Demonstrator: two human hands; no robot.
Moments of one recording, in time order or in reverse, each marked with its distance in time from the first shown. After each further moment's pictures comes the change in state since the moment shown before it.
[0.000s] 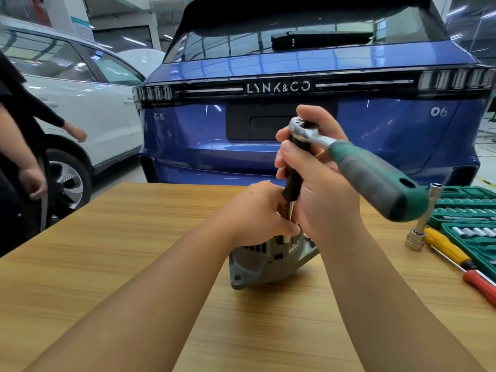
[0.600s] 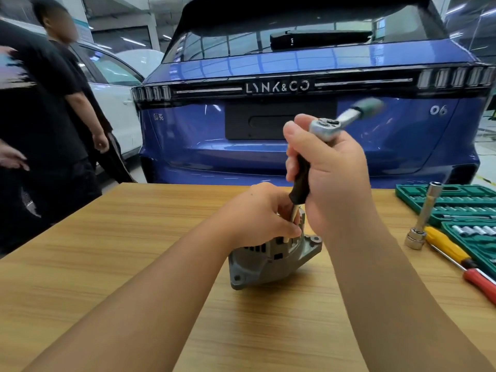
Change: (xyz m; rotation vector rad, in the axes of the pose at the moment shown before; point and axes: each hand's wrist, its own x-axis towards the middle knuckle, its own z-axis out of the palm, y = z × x) left_hand 0.001 0.004 0.001 0.006 -0.060 0.007; right_hand 0.008 -0.009 -0.005 -0.048 0.157 0.194
